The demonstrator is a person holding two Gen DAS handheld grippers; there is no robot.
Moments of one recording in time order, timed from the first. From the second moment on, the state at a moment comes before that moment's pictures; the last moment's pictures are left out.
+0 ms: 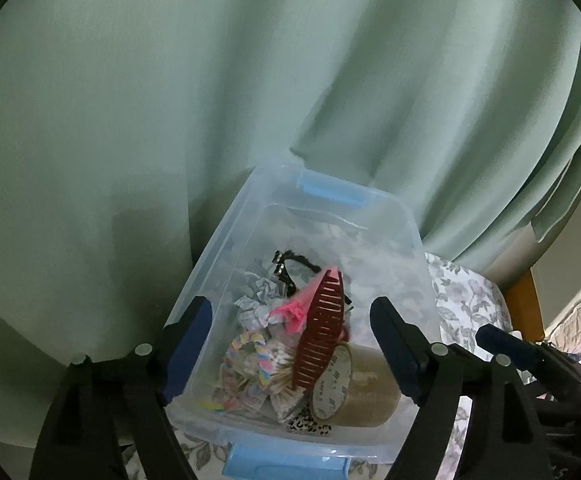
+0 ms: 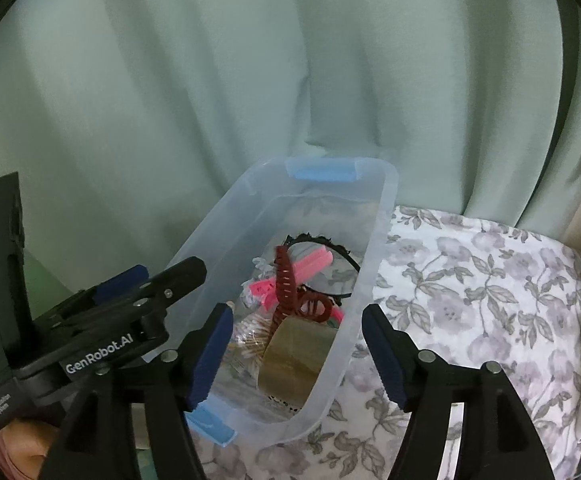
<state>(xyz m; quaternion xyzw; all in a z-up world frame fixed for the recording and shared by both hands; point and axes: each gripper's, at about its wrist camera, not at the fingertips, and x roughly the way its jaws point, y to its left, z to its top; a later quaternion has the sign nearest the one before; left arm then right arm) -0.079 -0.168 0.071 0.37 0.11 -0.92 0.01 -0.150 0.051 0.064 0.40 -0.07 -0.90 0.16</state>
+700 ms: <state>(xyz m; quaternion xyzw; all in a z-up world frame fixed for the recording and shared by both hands) -0.062 -0.136 0.089 0.37 0.06 -0.93 0.00 -0.117 0.093 0.076 0.39 -0.09 -0.91 0.11</state>
